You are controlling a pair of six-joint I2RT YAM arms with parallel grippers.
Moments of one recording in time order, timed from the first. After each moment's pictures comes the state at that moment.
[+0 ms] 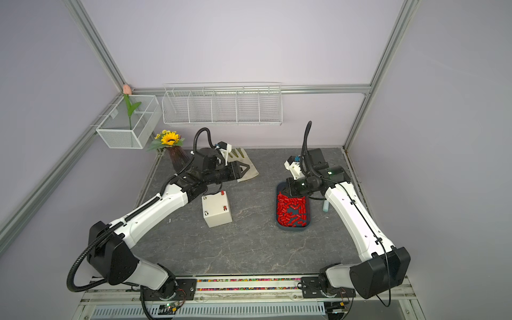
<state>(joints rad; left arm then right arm) -0.60 1.49 1.28 -0.23 0.28 -0.66 0.35 1.36 1.43 -1.10 -0.47 0.19</state>
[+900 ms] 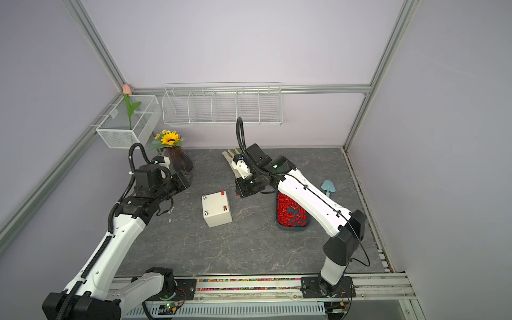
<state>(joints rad) -0.16 1.06 0.99 -0.45 0.15 -0.55 0.83 1.73 1.86 -1.09 -0.26 0.33</state>
